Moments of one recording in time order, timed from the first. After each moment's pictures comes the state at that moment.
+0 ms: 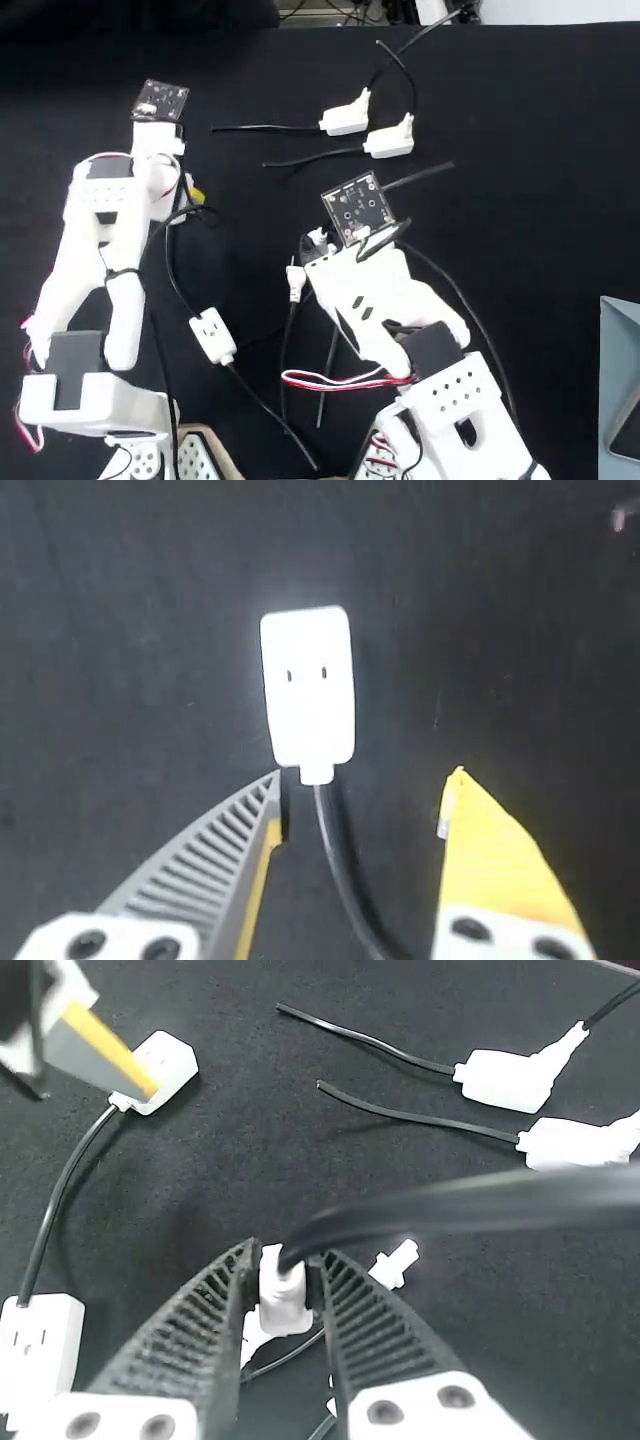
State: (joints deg) left arm -7.7 -0.5 18.9 53.5 -16.7; right arm -26.1 -65.5 66.0 44.0 3.8
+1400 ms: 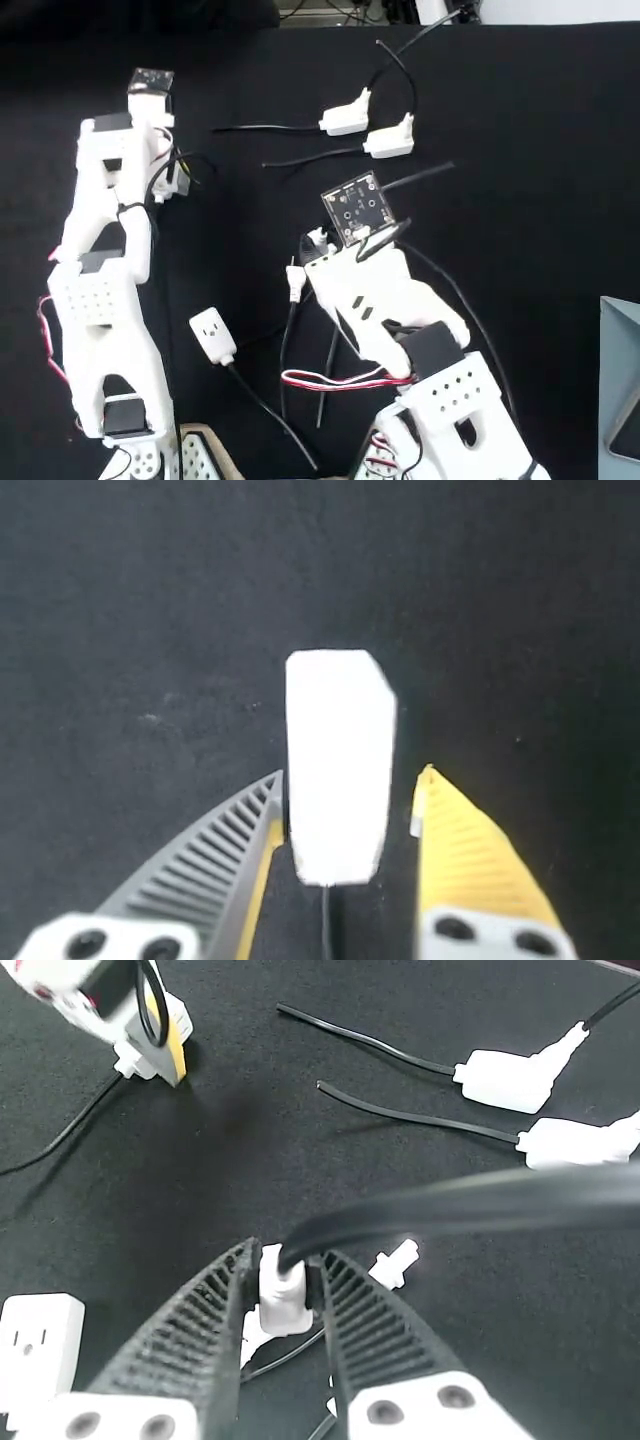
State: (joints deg) left arm -11.8 39.9 -24.8 67.3 -14.3; right arm -26.1 -65.5 66.0 44.0 3.8
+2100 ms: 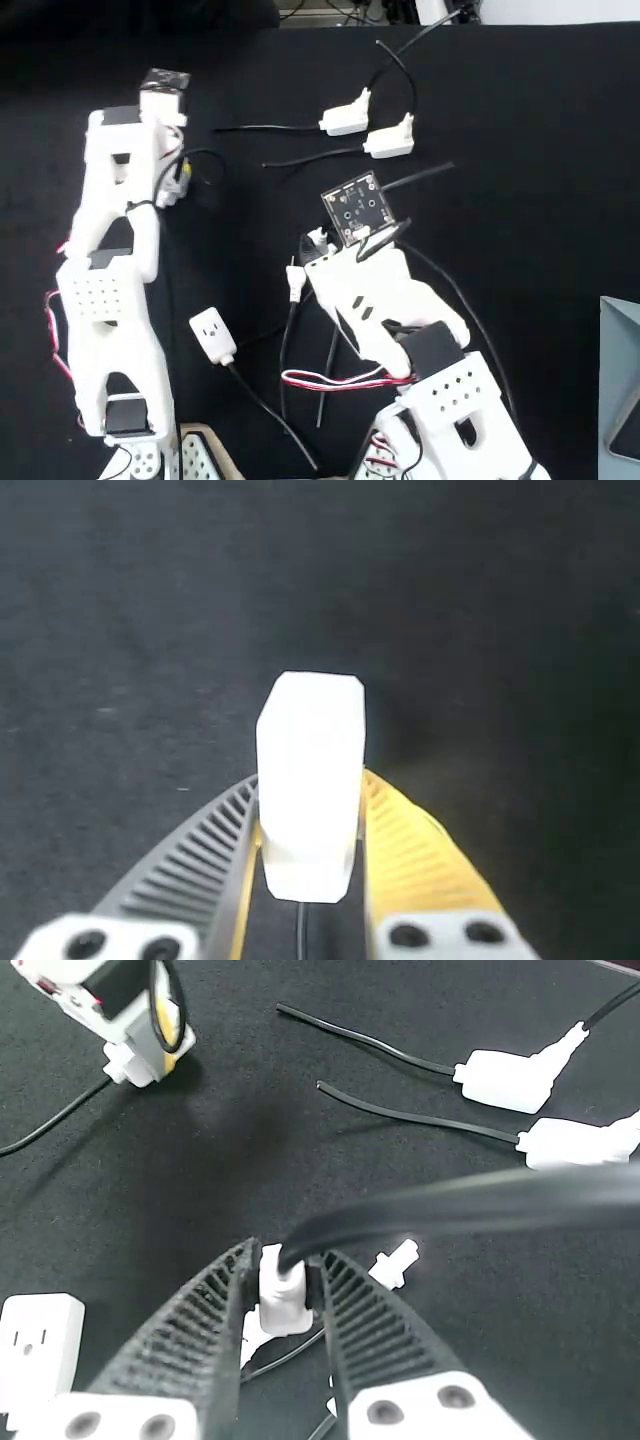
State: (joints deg) left arm -8.6 40.7 -32.4 78.1 -16.6; right arm -26.1 -65.5 66.0 44.0 3.8
